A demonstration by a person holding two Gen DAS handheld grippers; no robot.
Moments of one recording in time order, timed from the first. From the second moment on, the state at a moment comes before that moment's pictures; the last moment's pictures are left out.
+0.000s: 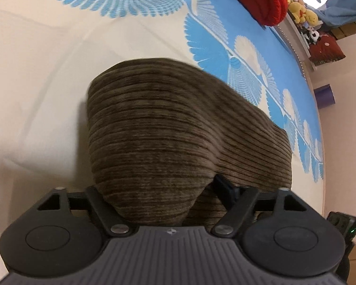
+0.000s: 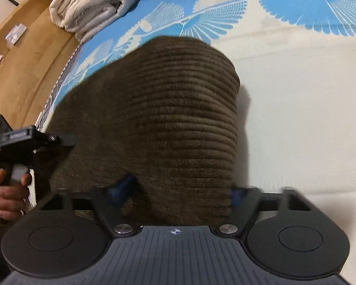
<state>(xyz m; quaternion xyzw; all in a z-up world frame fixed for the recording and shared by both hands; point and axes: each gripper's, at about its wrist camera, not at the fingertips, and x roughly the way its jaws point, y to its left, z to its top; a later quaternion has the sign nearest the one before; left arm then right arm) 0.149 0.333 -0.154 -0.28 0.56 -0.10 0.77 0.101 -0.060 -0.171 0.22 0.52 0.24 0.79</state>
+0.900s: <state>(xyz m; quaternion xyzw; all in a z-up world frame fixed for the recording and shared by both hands) 0.234 0.017 -0.073 -0.07 0.41 -0.19 0.89 0.173 -0.405 -0.123 0.19 0.41 0.00 0.89</state>
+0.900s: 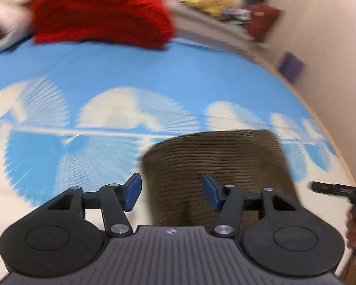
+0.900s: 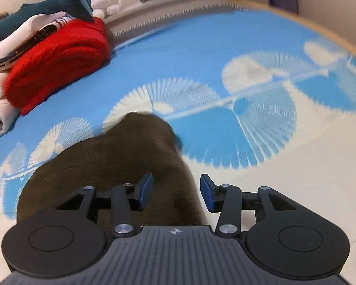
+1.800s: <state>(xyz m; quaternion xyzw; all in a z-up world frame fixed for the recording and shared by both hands) 0.255 -0.072 -0.151 0.07 0.49 -0.11 0.86 0.284 -0.348 -0.170 0.08 0.43 -0.01 0.90</state>
